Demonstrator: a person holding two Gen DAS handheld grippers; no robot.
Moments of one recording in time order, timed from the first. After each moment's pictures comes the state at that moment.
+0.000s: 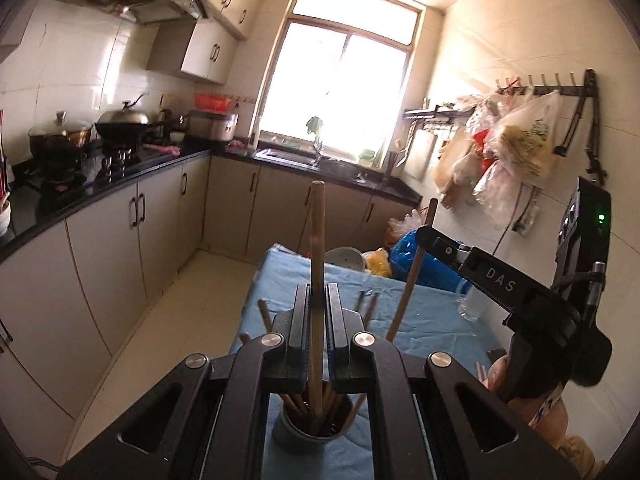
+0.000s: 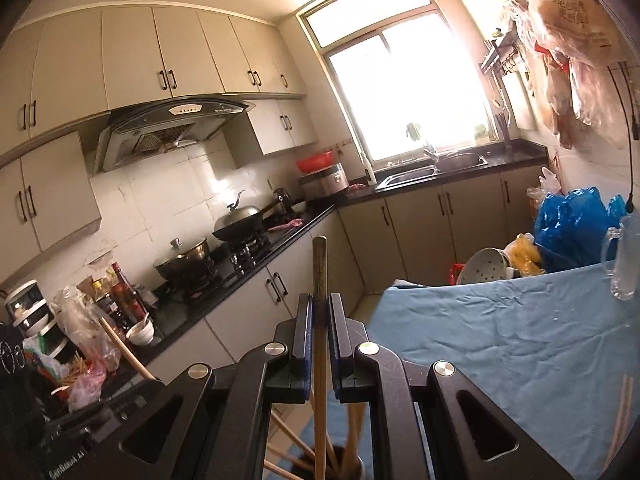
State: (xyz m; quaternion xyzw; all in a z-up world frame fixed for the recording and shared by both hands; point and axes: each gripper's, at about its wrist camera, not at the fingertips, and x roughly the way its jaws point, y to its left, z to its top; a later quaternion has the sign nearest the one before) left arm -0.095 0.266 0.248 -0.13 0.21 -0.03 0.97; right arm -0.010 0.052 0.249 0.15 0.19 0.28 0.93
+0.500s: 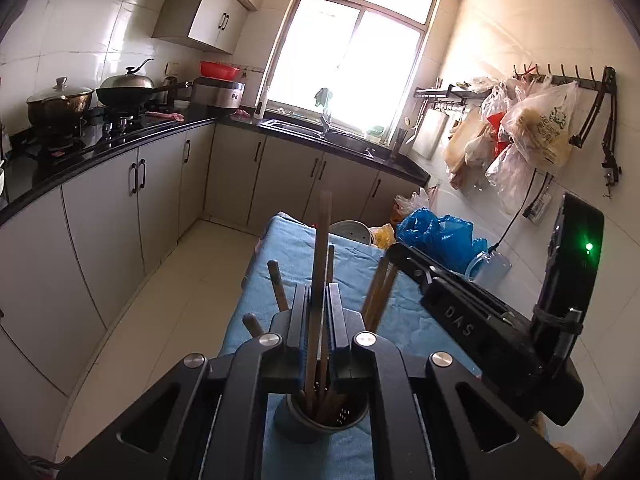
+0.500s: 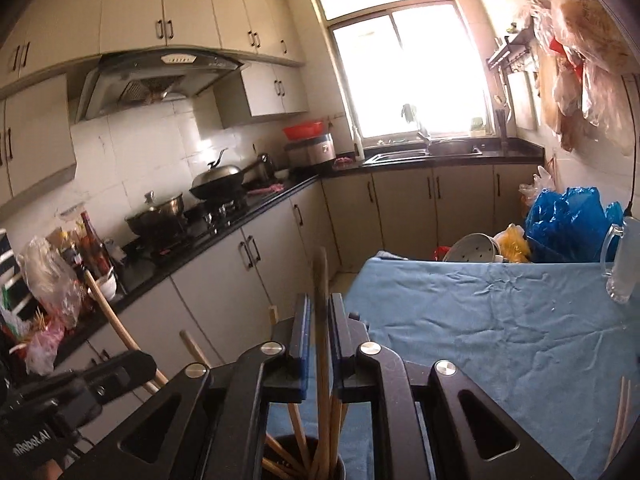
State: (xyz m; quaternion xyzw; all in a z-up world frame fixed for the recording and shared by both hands) left arm -0.079 0.266 0.214 -0.15 0.26 -0.03 0.96; right arm 0.005 0.083 0.196 0.07 0.23 0.26 0.94
